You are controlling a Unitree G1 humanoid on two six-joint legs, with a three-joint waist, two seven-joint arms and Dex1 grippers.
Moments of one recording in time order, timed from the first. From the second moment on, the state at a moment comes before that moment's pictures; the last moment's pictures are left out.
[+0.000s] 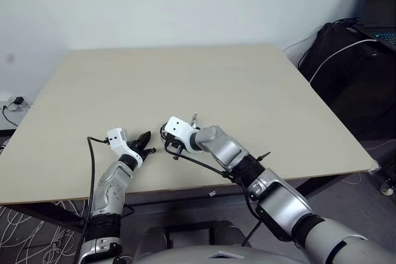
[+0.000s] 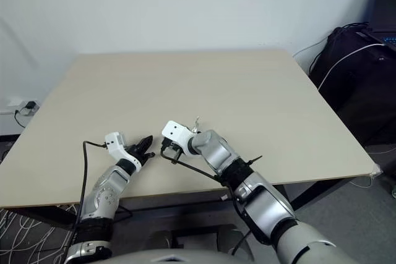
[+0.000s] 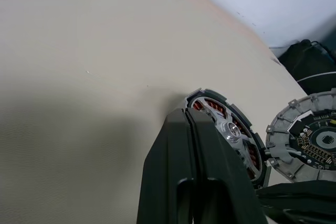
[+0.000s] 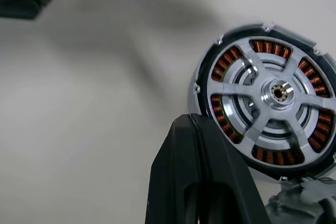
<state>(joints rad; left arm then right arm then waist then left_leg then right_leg) -0.10 0.08 0.24 0.20 -0.51 0.33 -0.39 -0.70 -0.03 0.58 0.50 -0.08 0.61 0.62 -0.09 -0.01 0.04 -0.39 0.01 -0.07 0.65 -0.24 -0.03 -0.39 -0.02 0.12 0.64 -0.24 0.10</state>
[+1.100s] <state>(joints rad) -0.09 0.07 0.24 0.22 -0.51 0.33 -0.39 -0.67 -0.04 0.59 0.42 -0.13 0.57 0.76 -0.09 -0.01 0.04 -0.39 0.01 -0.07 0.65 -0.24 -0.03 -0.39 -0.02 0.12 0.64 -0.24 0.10</state>
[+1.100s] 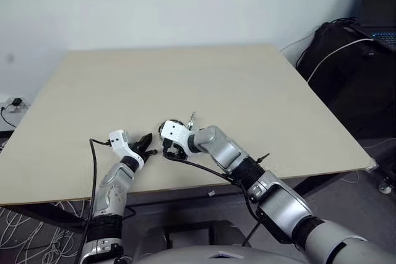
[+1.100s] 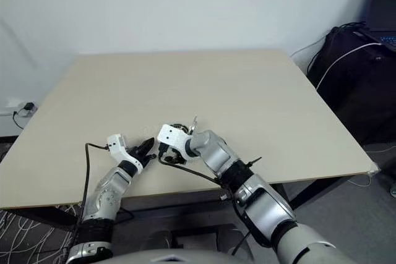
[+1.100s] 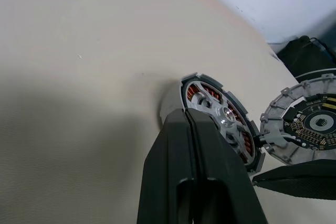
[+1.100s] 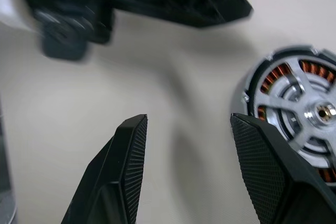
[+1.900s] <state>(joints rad) -0.07 0.07 0.24 0.22 -0.51 0.34 -0.39 -0.77 0.06 0.57 0.62 -0.18 0.56 0.62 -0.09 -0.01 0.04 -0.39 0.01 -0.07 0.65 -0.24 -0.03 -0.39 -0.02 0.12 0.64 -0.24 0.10</state>
